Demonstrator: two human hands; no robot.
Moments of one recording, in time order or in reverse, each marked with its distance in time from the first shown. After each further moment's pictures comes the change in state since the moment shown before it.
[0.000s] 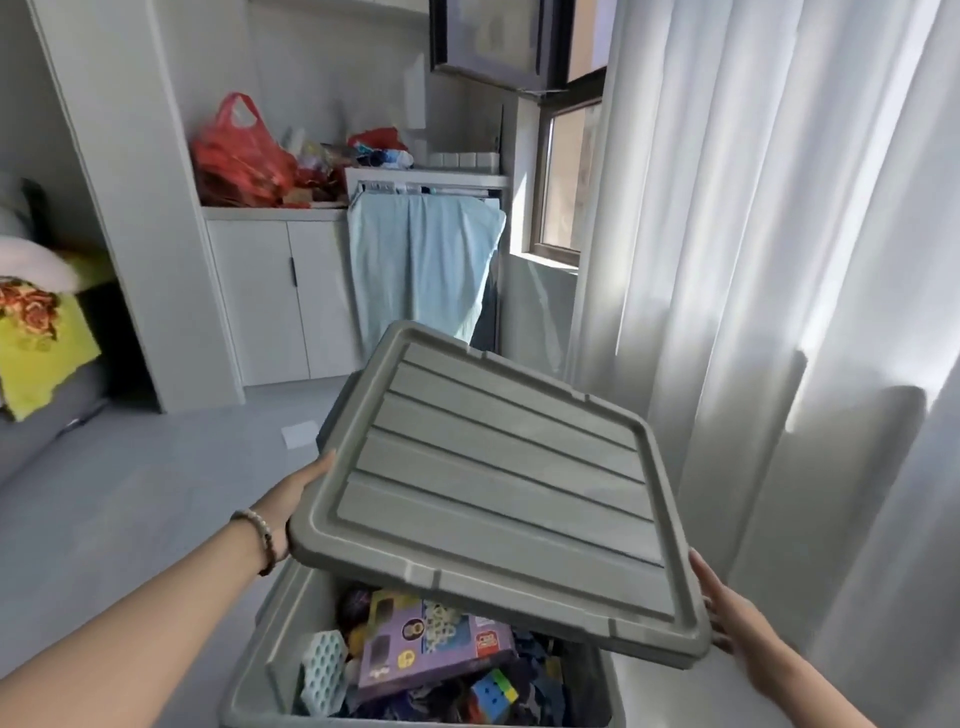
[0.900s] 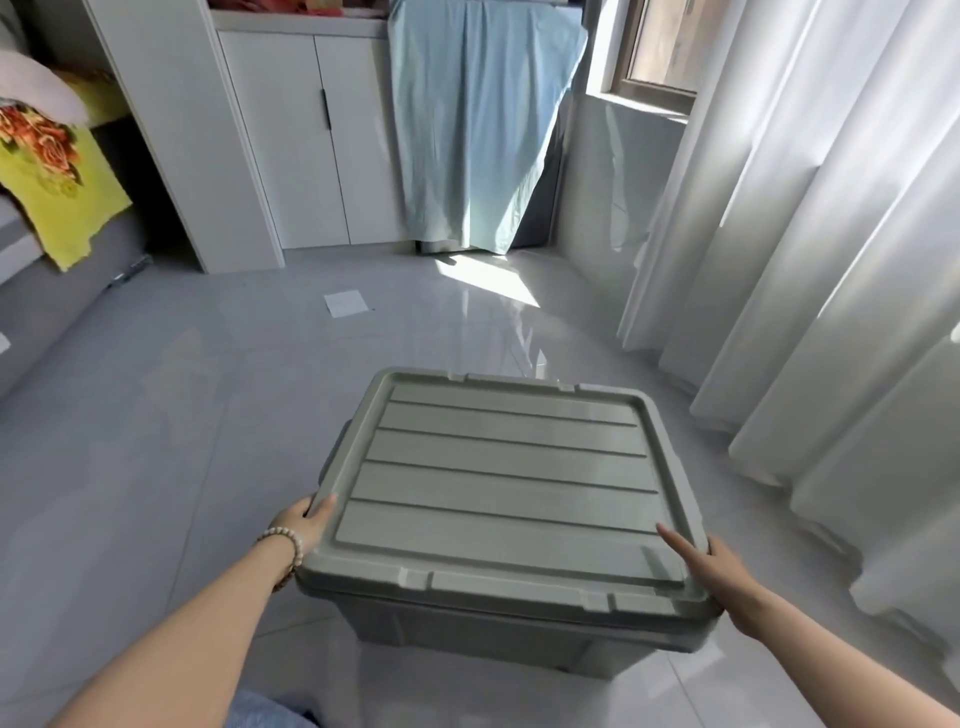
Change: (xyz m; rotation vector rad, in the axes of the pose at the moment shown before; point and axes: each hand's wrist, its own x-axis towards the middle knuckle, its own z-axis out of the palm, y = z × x) left_hand 0.035 -0.165 -0.122 0.695 0.384 -0.213; right_hand 0.010 0.047 0.118 -0.304 -0.161 0.059
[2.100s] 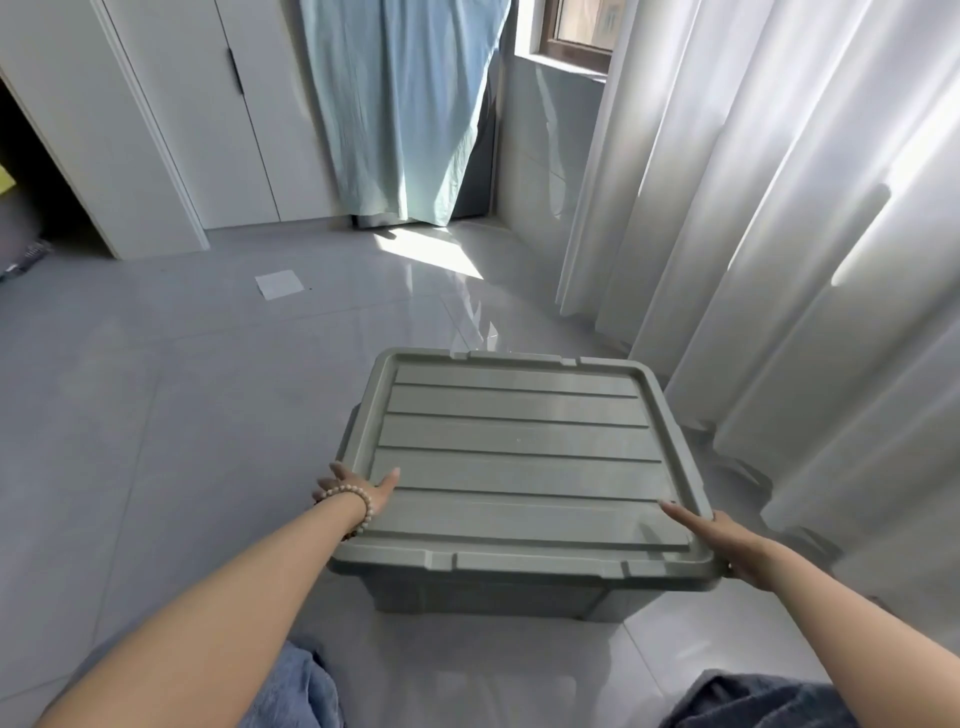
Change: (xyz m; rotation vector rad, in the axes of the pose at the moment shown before) left_hand -0.038 0.073 0.109 0.578 -0.156 -0.077; right_hand -0.002 0.057 -0.090 -0.108 -0.026 0.254
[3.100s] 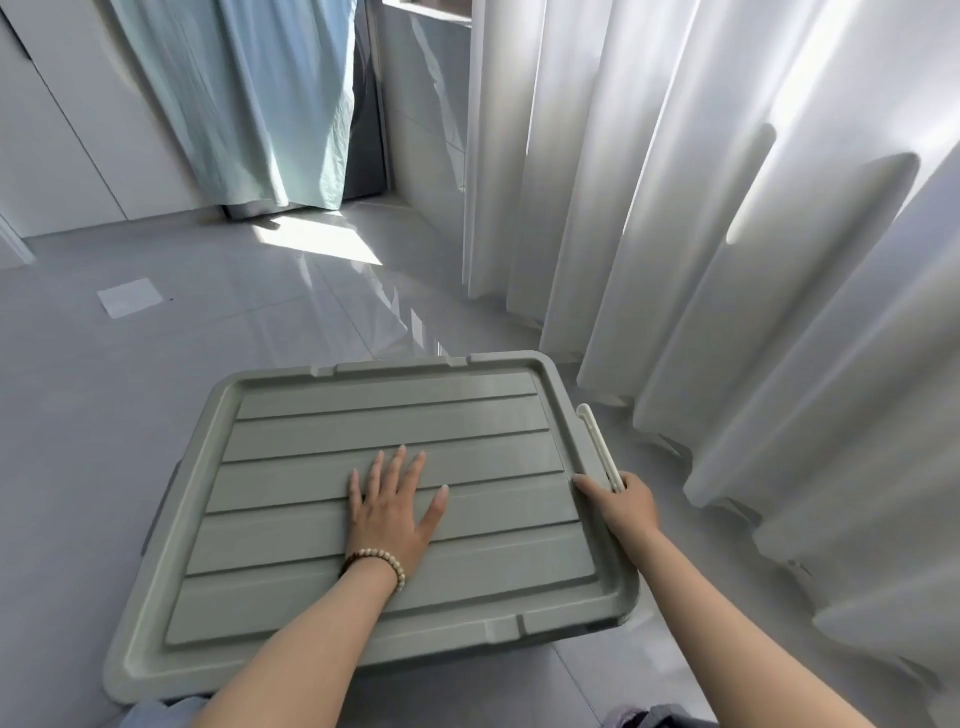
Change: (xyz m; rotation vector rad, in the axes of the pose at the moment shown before) left_hand 0.001 0.150 0.133 0.222 0.406 0.738; right_hand 0.081 -0.003 -0.009 0.326 0.397 -0.162
